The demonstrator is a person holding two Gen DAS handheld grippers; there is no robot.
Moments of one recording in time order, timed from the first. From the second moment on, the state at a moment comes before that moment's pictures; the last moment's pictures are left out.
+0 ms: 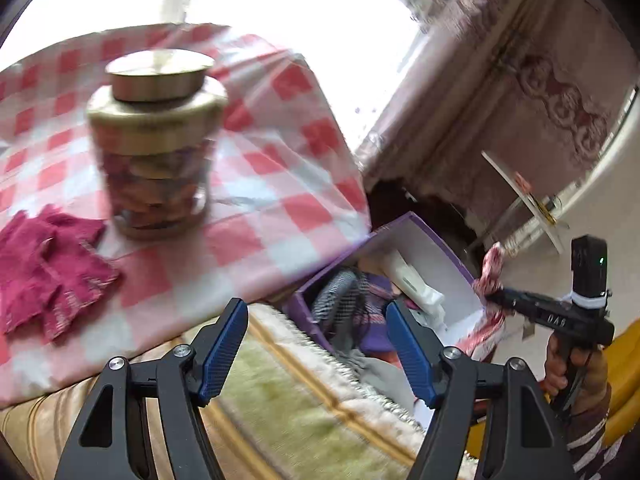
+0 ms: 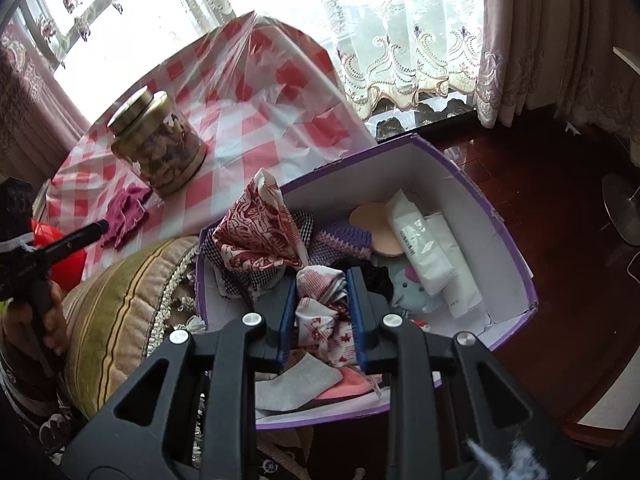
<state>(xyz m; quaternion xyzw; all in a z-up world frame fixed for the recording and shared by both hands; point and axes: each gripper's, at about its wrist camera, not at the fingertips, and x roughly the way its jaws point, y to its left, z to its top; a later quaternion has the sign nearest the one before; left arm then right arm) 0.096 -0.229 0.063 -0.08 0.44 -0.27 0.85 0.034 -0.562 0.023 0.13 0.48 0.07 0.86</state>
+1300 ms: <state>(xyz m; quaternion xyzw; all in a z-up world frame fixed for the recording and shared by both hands) 0.130 0.021 0.040 -0.21 0.45 -0.04 0.87 0.101 -0.332 0.070 -0.04 0.49 0.23 0.84</state>
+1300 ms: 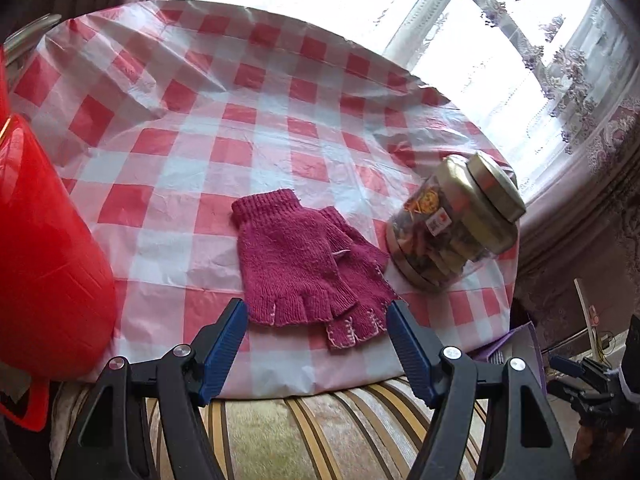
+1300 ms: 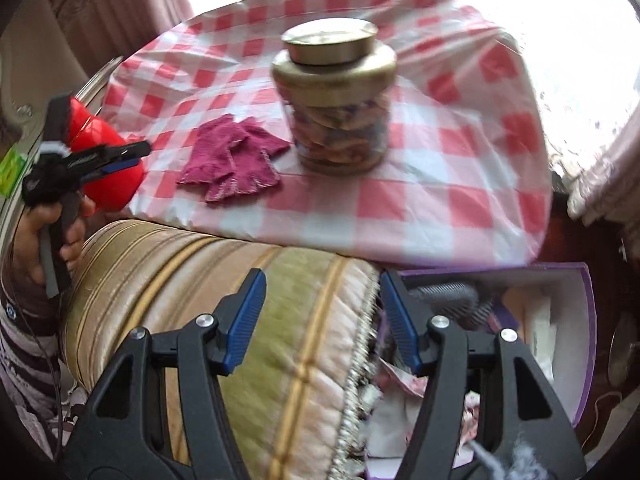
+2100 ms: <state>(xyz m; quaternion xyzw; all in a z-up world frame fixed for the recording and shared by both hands) 0.279 0.056 -0.040 -0.25 0.54 0.02 0.80 0.166 -0.175 0.052 -0.14 0.50 0.30 0.80</state>
